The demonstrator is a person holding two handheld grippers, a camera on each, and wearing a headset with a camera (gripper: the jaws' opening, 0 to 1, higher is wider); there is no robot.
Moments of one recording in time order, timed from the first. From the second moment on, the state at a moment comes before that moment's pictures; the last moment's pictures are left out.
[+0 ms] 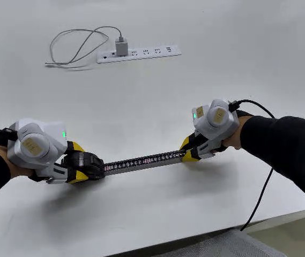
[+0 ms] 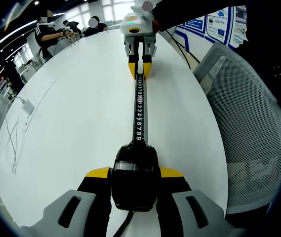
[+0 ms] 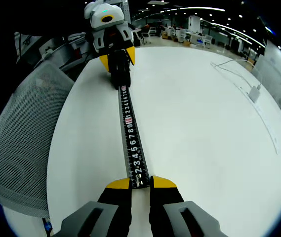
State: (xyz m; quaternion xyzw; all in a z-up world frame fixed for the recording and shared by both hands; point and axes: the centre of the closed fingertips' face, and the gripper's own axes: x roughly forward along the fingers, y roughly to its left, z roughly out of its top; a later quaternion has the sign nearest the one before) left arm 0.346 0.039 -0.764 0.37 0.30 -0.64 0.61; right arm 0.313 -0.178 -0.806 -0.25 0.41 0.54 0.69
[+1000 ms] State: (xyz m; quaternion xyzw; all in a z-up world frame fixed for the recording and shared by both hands) left arm 0.346 0.039 -0.765 0.37 0.30 -0.64 0.61; right arm 0.310 -0.187 -0.803 -0.25 0.42 0.53 0.69
